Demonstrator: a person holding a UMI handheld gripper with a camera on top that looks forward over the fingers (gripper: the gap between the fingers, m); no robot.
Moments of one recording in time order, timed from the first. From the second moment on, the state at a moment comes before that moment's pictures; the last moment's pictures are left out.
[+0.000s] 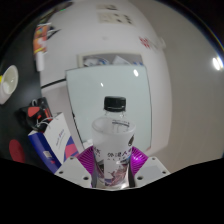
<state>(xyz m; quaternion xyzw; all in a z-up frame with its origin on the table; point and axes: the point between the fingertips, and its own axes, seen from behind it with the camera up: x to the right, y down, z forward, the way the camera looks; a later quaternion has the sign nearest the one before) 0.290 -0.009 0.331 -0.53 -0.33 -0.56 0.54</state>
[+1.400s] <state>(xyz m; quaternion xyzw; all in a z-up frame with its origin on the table) 0.255 -0.004 0.212 -0.78 -0.06 -0.03 0.62</state>
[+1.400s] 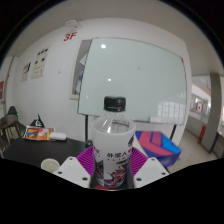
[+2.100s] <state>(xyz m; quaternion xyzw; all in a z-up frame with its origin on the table) 0.263 -0.009 0.049 -0.84 -0.06 -0.01 0.54</state>
